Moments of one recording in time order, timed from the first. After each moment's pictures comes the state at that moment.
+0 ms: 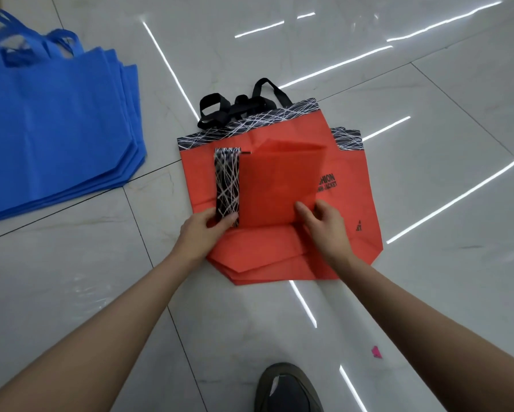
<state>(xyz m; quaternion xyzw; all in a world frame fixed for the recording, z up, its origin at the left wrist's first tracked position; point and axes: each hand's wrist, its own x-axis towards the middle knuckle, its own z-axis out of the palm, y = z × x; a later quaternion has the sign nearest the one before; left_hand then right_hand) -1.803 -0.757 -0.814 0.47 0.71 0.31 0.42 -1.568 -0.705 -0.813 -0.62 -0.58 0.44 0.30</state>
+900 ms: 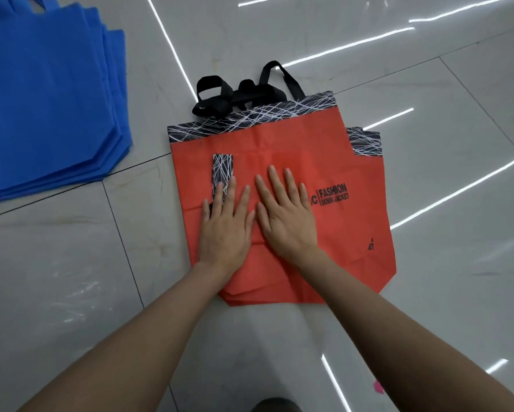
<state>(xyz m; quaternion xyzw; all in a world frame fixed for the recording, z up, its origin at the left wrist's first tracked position) -1.753 -0.721 -0.854 0.66 0.75 0.07 0.07 -1.635 -0.673 -0.841 -0.52 -0.85 0.07 0.10</state>
